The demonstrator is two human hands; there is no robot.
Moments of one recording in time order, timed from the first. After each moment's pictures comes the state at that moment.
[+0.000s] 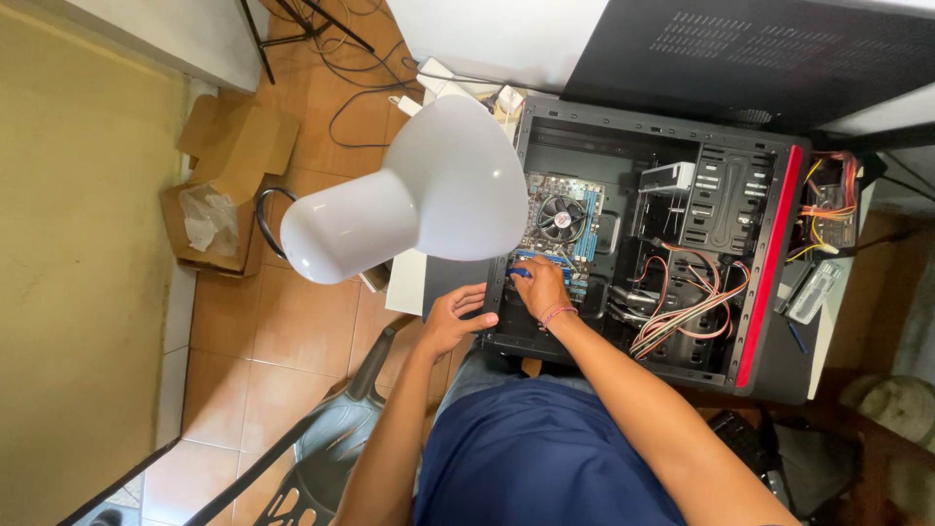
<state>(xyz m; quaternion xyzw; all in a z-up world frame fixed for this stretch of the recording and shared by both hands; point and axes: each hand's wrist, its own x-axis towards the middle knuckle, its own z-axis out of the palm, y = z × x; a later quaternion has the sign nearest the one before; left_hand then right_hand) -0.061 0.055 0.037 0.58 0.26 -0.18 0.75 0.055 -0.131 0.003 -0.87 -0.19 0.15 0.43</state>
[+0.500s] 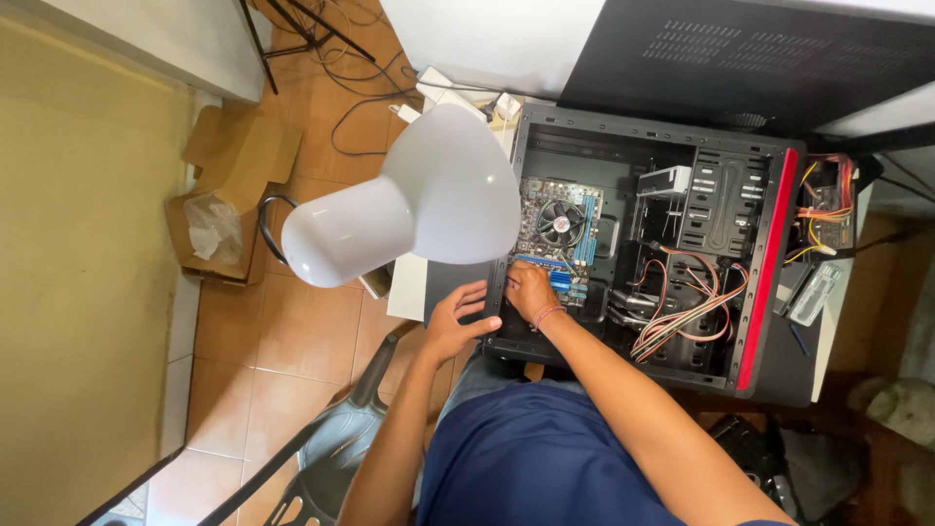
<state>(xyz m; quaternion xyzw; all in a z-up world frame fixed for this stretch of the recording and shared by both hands) -0.054 0.051 0.070 0.62 0.24 -0.16 0.73 0.056 -0.115 -0.021 -0.85 -0.27 0.16 0.42</state>
